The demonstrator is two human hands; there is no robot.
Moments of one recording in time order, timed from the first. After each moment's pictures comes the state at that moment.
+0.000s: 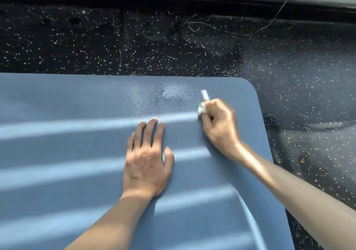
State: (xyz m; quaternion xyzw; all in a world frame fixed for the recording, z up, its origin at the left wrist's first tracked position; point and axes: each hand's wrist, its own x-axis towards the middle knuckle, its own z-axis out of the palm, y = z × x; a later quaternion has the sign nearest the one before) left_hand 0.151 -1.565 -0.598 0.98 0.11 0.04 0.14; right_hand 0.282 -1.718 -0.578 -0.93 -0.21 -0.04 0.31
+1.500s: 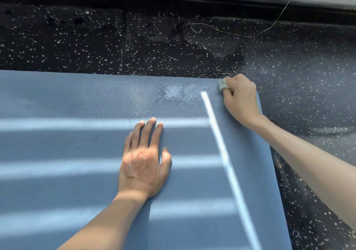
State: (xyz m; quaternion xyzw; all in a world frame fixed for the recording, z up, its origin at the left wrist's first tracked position) left_hand 0.151 -1.564 -0.602 0.98 0.10 0.08 0.14; right_hand 0.364 -1.749 -0.571 -0.93 -0.22 -0.09 0.27
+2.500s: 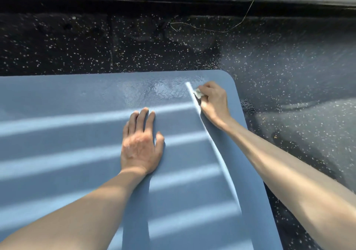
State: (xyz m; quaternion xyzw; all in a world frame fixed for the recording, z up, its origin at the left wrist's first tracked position) left_hand 0.149 -1.562 -0.601 0.98 0.10 0.04 0.17; right_hand 0.309 -1.740 -0.577 -0.95 -0.15 -0.05 0.26
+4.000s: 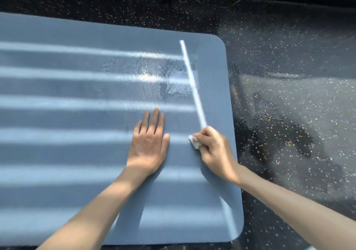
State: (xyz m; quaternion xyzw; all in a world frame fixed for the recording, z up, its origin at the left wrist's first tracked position) left_hand -0.005 -1.691 -0.604 0.99 0.08 -0.05 0.06; right_hand 0.057 -1.883 -0.569 -0.89 -0.33 0.07 0.31
